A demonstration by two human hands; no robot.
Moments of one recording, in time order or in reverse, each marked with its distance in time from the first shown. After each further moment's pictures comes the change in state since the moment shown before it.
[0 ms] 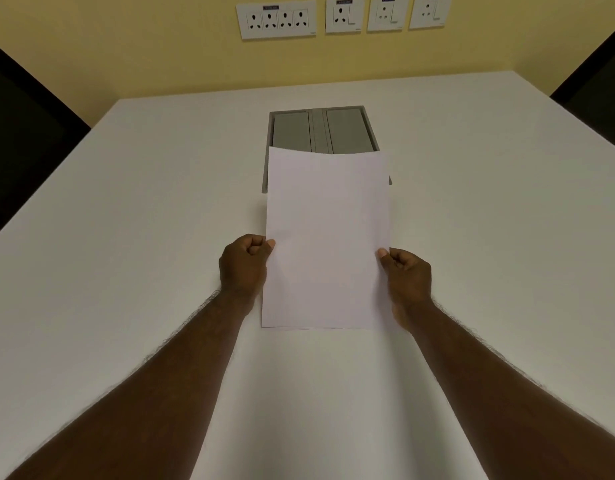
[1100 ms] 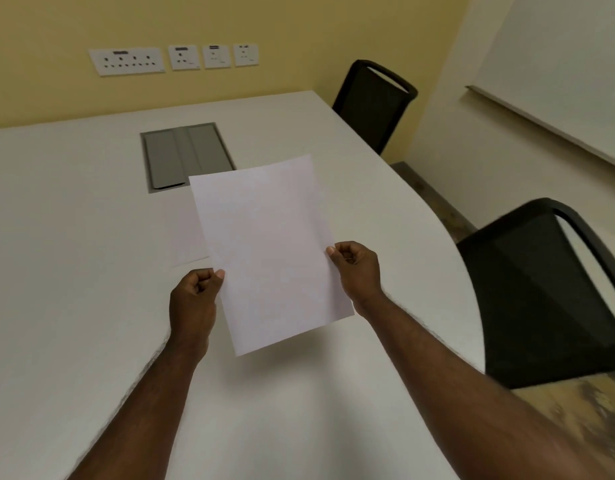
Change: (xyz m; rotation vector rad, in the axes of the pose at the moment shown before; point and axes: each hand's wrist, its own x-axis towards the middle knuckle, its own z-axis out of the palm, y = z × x) left_hand -0.351 0.122 -0.114 -0.255 -0.324 -0.028; right_hand -0.329 -0.153 -0.252 -0.196 0.184 -0.141
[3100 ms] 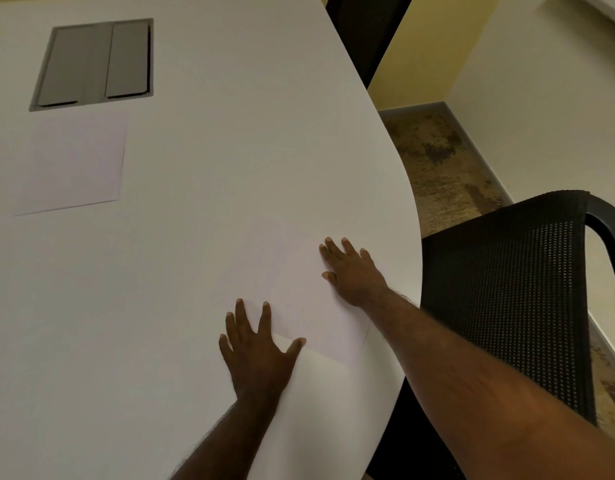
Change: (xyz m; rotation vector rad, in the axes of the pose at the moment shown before) left_hand -0.119 -0.161 0.407 1.181 -0.105 -0.122; right_hand 0.250 0.215 -0.225 -1.281 -0.858 -0.321
